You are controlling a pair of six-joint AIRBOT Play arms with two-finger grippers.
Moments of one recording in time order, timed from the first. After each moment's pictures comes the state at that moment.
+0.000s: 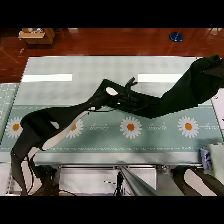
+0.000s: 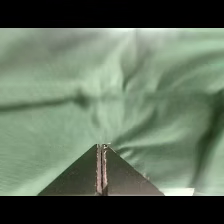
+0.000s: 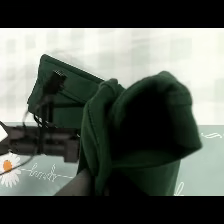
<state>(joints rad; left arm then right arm) -0.70 -1.99 1.49 0.10 -0.79 -1.11 -0.38 -1.05 1.41 -0.92 1.53 1.46</state>
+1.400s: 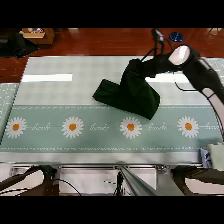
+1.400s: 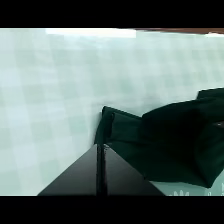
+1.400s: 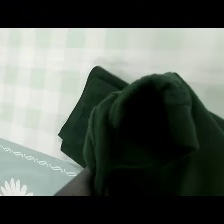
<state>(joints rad) 0.24 -1.26 1.49 0.78 -1.21 -1.19 0.34 -1.49 1.41 -1.05 0.88 1.68</state>
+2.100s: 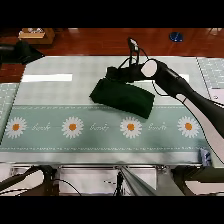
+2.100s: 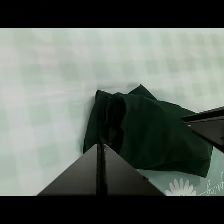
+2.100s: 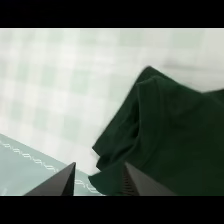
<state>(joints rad) 0.23 -1.26 1.41 0.78 -1.21 -1.18 0.48 -1.56 1.41 -0.97 0.67 1.65</state>
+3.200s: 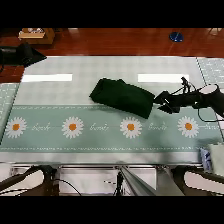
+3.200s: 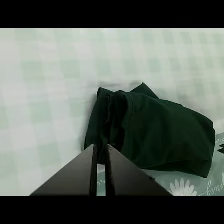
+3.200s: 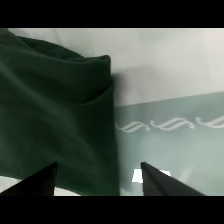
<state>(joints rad) 0.23 -1.26 1.39 0.78 -1.20 -1.18 -0.16 -1.38 0.83 -0.75 1.01 1.40</state>
